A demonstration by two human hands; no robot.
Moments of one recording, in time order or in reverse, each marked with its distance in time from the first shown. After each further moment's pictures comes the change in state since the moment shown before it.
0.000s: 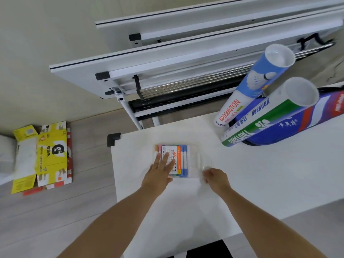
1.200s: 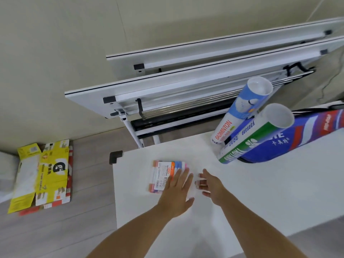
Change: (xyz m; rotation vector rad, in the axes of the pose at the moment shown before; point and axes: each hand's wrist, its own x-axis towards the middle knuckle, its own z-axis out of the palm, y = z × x) left_hand -0.001 0.067 -0.024 -0.084 0.258 0.158; right_hand 0.010 -0.041 -0.024 0.756 -0.184 0.287
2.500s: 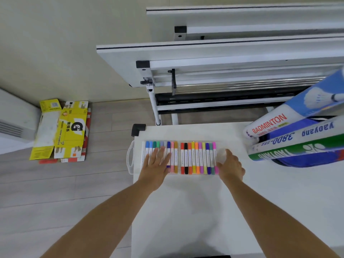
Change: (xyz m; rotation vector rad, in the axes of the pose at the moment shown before) left_hand -0.053 -0.141 0.014 0.057 -0.191 -0.365; right_hand 0.044 -0.009 0.041 -1.078 0.441 -0.410
